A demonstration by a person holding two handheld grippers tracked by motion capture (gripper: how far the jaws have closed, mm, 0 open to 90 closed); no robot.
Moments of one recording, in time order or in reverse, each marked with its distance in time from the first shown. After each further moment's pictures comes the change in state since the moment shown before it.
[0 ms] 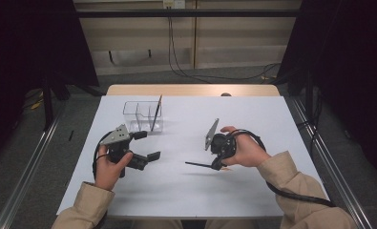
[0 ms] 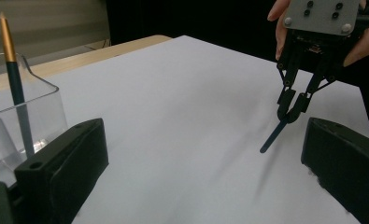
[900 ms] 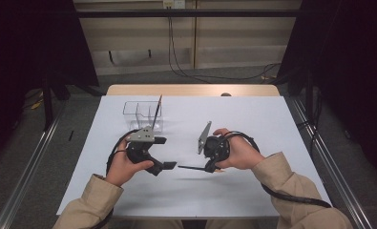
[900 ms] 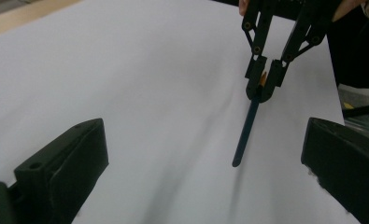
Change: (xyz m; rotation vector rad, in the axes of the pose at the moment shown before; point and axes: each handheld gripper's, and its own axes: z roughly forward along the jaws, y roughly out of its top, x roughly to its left) left arm -0.023 0.019 0.044 0.240 -0.161 0.076; right arm 0.012 0.017 0.001 -0.010 0.006 -0.061
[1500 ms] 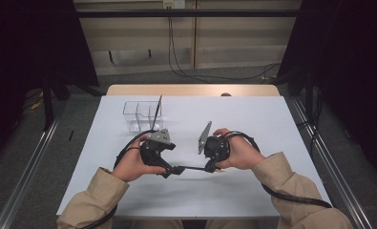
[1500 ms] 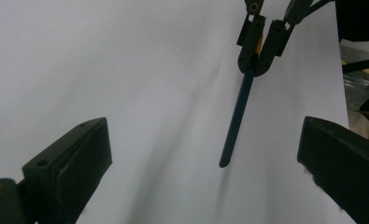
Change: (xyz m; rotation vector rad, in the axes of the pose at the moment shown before) left arm -0.007 0.015 0.028 0.209 -0.042 0.027; right arm 0.001 0.000 -0.001 -0.001 0.003 -0.002
